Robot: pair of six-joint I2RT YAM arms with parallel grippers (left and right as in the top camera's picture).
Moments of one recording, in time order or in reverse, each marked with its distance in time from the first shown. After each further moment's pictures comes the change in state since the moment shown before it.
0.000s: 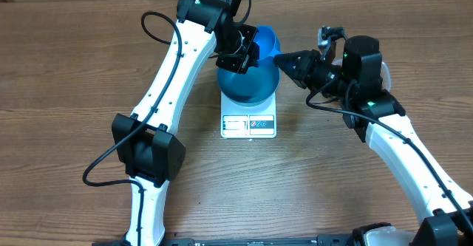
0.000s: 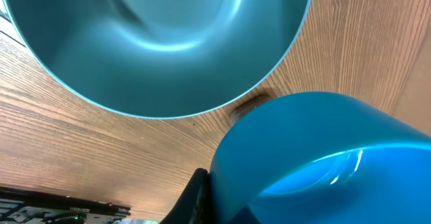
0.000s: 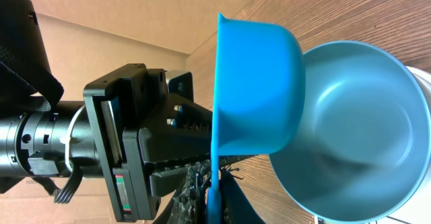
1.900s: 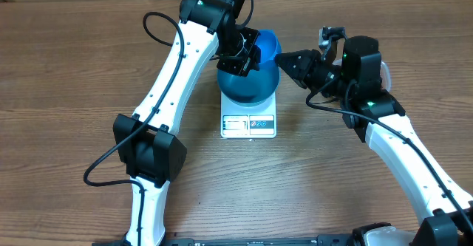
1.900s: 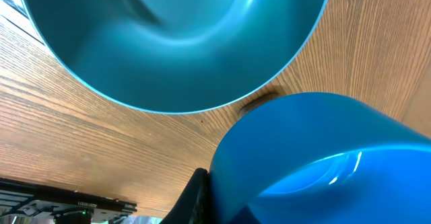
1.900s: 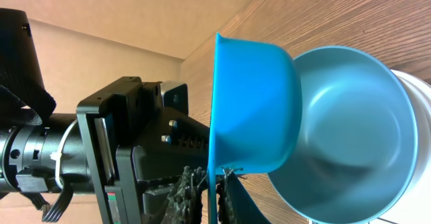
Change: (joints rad) left arm -0.008 0.000 0.000 -0.027 0.000 0.001; right arm 0.001 0.000 0.000 -0.010 0.030 -0.003
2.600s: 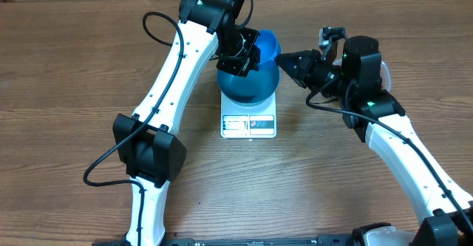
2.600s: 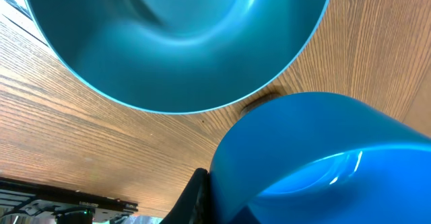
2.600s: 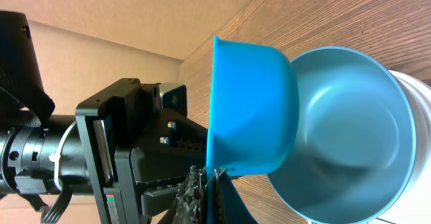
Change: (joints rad) left arm 0.001 0.000 0.000 -0.005 0.000 0.004; right arm 0.000 0.000 0.000 -0.001 0.004 0.000
